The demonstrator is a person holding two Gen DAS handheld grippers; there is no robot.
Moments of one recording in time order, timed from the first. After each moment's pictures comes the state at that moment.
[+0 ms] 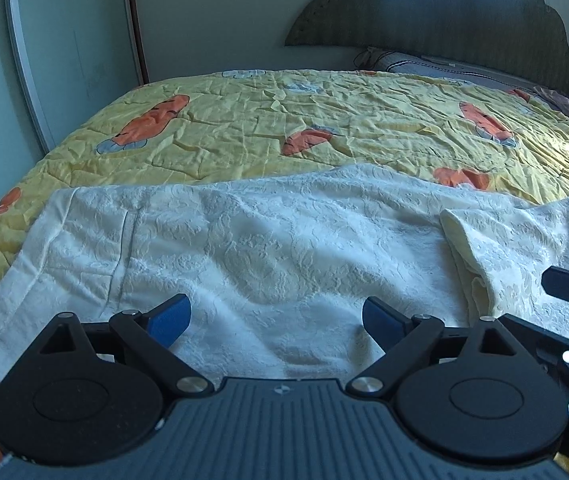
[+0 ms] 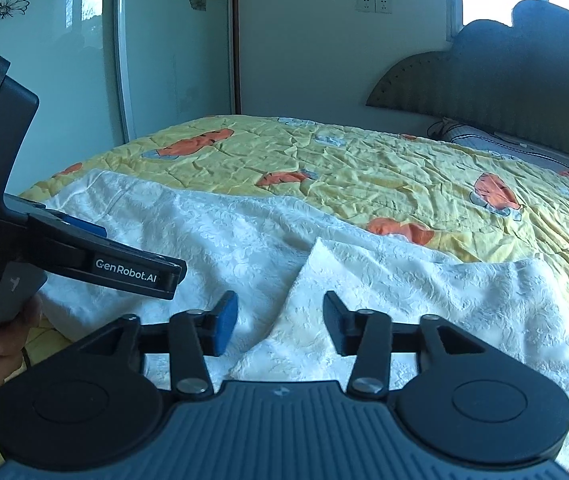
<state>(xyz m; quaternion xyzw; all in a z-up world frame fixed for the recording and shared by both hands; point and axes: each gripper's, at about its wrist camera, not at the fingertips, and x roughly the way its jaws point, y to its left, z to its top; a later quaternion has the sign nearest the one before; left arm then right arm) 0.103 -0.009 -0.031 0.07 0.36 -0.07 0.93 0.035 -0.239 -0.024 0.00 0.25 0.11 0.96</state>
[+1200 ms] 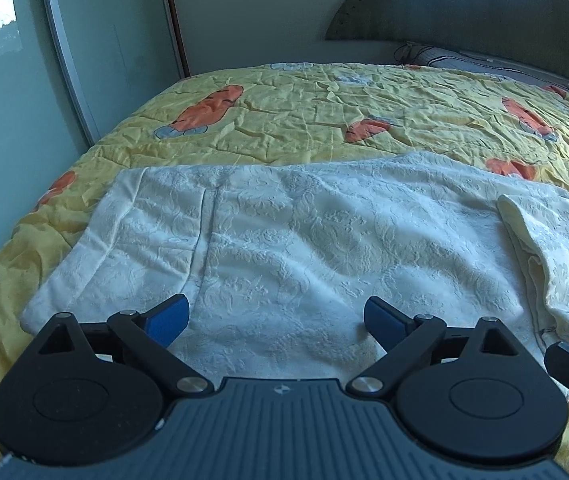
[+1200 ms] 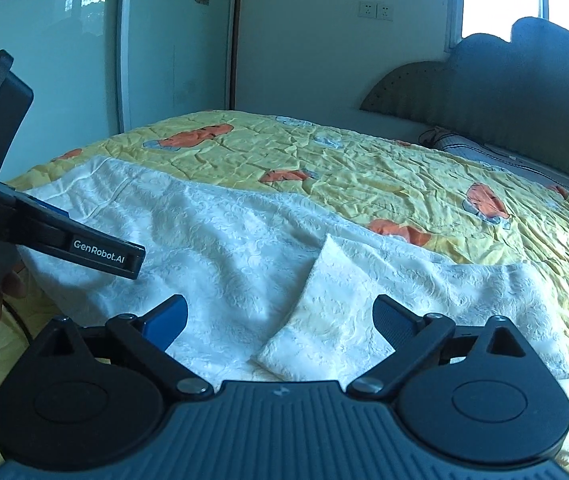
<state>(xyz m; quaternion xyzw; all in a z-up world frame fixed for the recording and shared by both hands) 0.092 0.028 -0.029 0.09 0.36 -0.01 0.93 0.018 -0.210 -0.021 -0.04 0.26 0.08 0.96</state>
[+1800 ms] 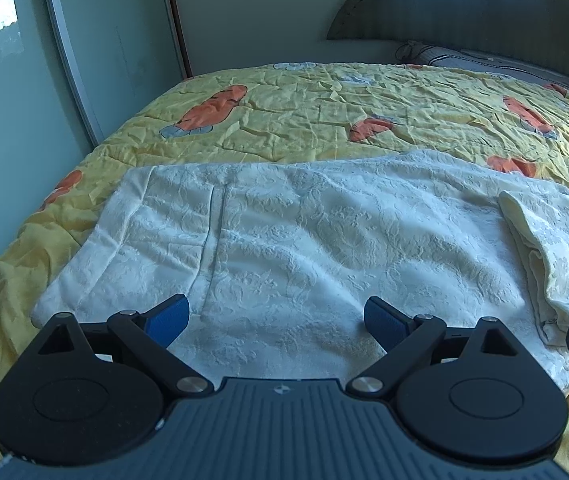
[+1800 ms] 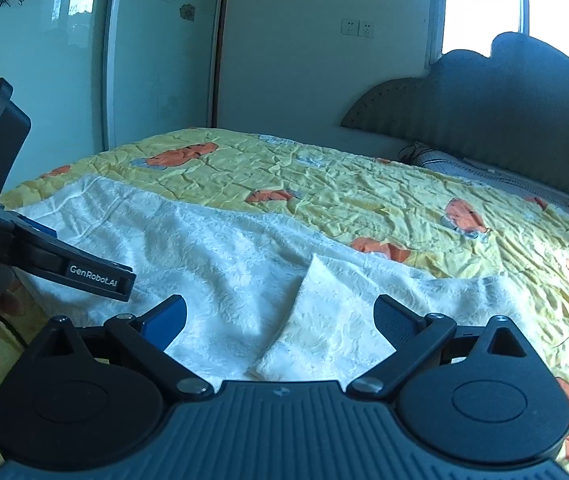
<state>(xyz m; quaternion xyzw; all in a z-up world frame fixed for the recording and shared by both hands) 0.087 0.032 -0.026 0.09 0.37 -0.01 0.93 0.008 -0.210 -0.011 -0.02 0.24 0.07 0.97</state>
